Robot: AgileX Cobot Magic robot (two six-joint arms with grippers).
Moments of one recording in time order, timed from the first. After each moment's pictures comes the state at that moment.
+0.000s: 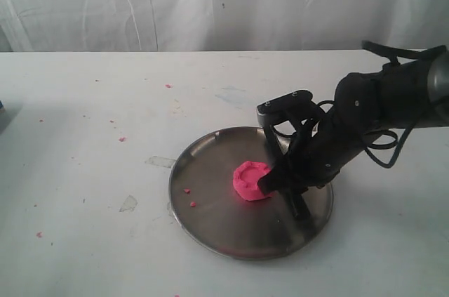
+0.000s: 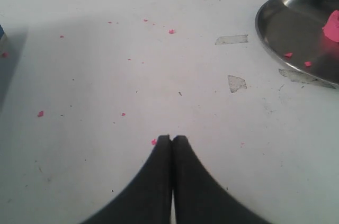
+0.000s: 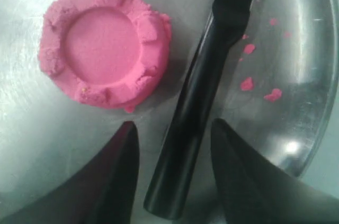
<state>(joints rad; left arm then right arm) -0.17 0.00 0.02 -0.07 0.42 0.10 0.44 1.78 -0.96 0.19 0.45 -0.27</state>
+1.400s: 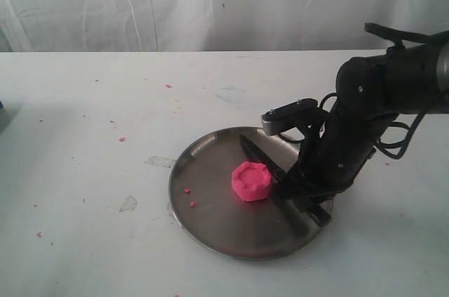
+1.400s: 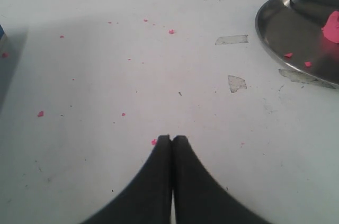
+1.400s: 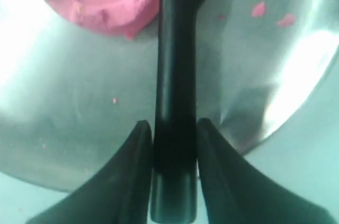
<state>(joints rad) -0.17 0.00 0.02 -0.07 0.42 0.10 0.44 1.75 -1.01 0.13 0.71 -0.21</state>
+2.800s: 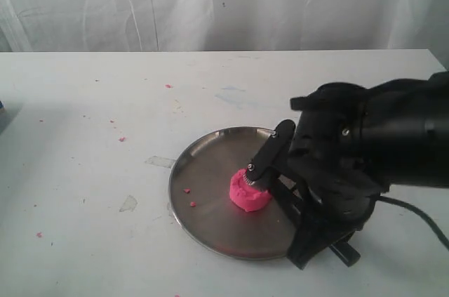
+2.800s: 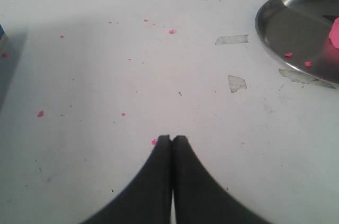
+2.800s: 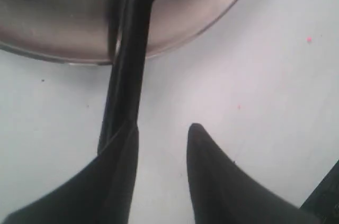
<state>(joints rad) -0.17 0.00 0.02 -0.07 0.42 0.10 0.85 1.58 -0.90 -0.53 1.00 0.35</state>
